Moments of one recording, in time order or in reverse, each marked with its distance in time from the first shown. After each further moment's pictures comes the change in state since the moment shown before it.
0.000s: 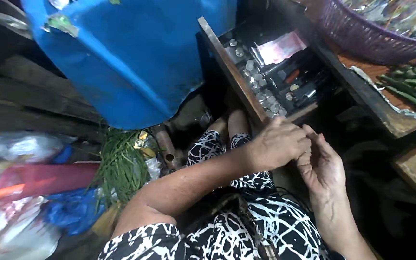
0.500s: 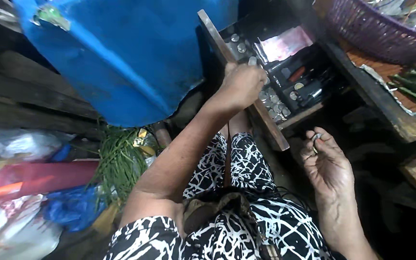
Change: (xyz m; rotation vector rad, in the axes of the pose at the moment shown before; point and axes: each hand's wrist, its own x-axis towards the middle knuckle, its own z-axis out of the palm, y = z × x) left_hand 0.020 -0.109 -0.063 -0.009 -0.204 -0.613; right_hand 0.009 -0.005 -0.013 -0.082 -0.054 -0.073
